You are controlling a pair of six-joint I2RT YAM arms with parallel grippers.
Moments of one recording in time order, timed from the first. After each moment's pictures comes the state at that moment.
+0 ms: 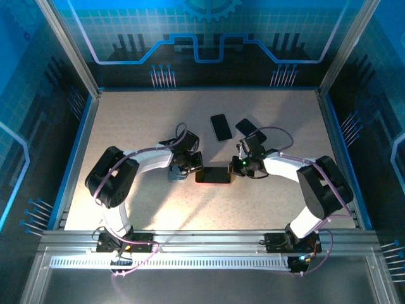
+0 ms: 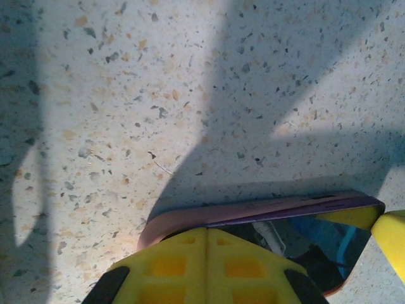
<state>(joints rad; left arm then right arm) -0.56 1.81 1.04 -0.34 0.27 -0.86 0.48 1.62 0.79 -0.27 -0.28 0.63</state>
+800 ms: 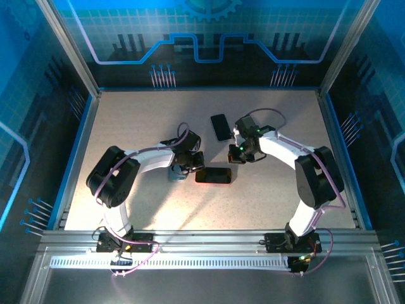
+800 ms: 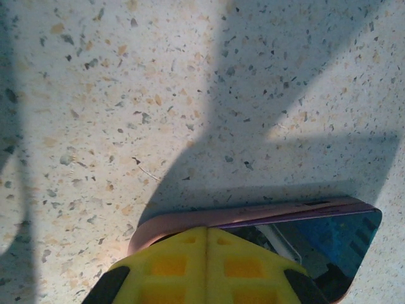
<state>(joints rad) -0.57 1.81 1.05 -0.34 0.25 -0.85 0.43 1.76 1.17 -0.69 -0.32 0.40</state>
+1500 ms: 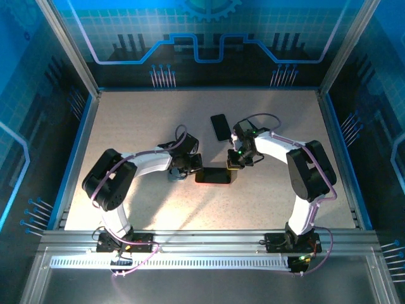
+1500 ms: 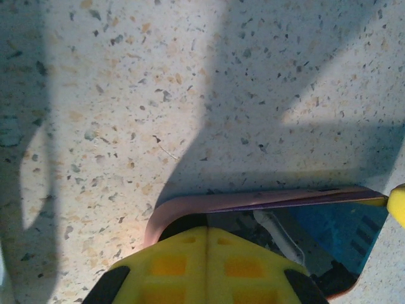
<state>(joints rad) -0.57 1.77 0.98 -0.31 0.24 -0.85 0.43 1.84 1.16 -0.69 -0.35 0.38</state>
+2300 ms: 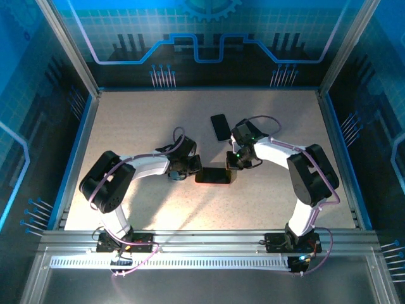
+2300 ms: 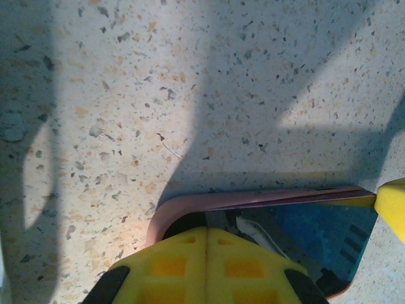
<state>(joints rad) -0.57 1.74 0.91 -0.21 0.24 -0.88 0.48 1.81 1.06 -0.56 -0.27 0.46</state>
